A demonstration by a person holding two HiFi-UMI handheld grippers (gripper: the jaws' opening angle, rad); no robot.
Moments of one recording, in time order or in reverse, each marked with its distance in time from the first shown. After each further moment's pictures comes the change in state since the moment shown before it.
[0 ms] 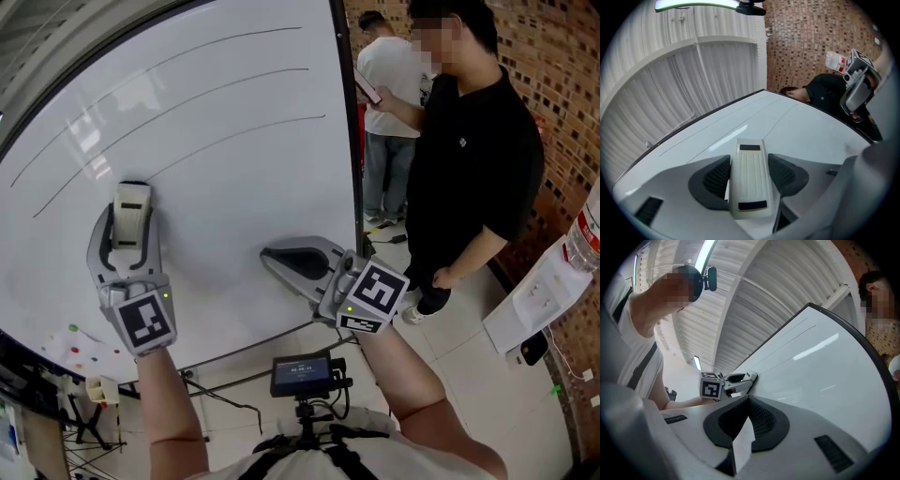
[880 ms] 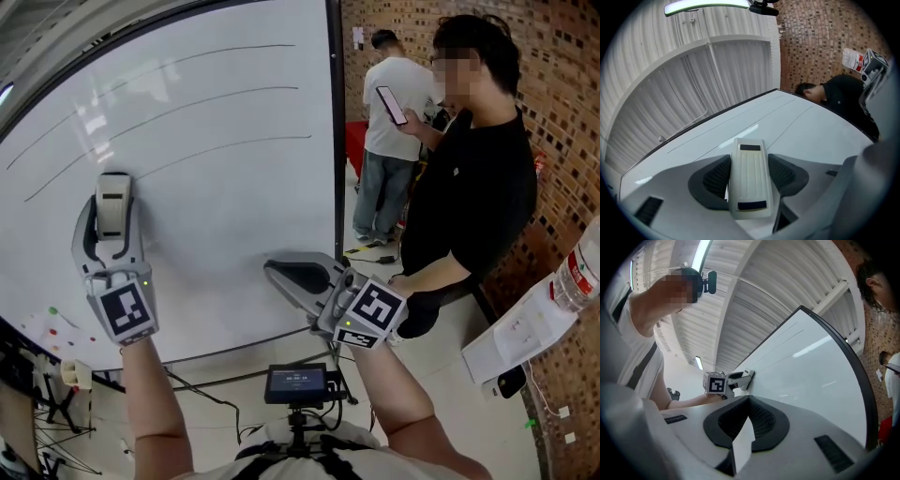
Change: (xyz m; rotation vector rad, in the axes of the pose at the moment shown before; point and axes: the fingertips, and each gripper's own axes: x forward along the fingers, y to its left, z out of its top) left arm 0.012 0.007 0.013 -0.058 0.010 0.140; right arm -0.041 -0.024 0.005 0.027 0.035 0.022
